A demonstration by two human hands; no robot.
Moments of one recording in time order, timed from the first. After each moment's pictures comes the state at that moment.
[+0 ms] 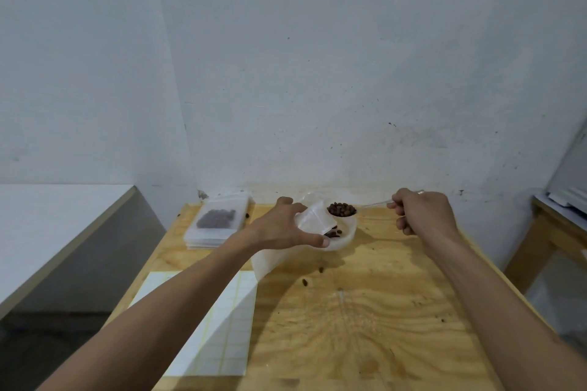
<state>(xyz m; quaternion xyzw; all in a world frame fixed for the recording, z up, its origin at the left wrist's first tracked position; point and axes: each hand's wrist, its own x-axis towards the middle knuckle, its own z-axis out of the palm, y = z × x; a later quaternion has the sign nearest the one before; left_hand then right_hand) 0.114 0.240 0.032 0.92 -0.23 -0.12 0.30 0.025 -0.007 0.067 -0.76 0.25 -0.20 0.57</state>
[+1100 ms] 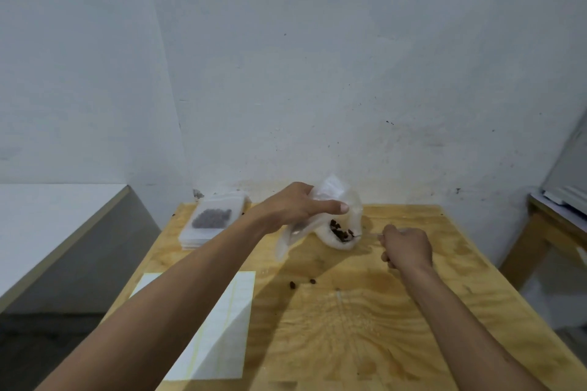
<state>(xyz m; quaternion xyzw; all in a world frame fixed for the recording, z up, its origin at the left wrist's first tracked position) 0.117 0.212 0.066 0.84 -0.23 -0.18 0.46 0.024 0.008 0.004 -0.77 0.33 -0.17 0.51</state>
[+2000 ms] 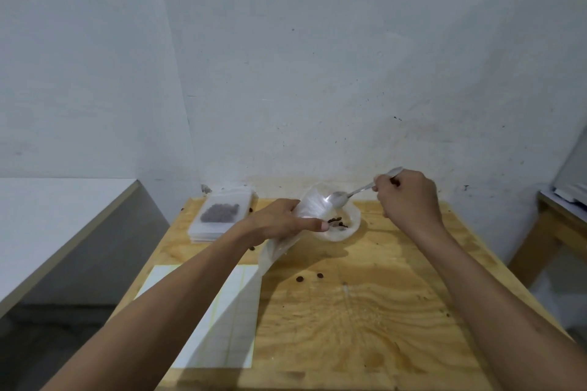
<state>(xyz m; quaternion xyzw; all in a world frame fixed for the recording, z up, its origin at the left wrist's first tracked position) 0.110 0.250 0.035 0.87 -0.20 -0.19 0.41 0.032 0.024 0.077 -0.88 0.13 -0.27 0.38</state>
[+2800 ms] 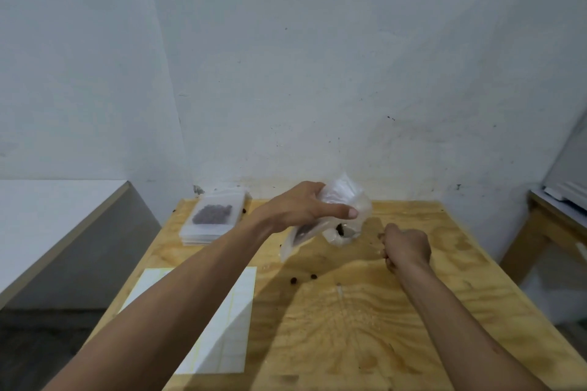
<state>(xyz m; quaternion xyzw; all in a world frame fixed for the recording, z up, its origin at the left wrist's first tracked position) 0.102 0.208 0.068 0.83 -0.28 -0.16 0.44 0.032 0.014 -0.006 -0.72 0.40 -0.17 0.54</state>
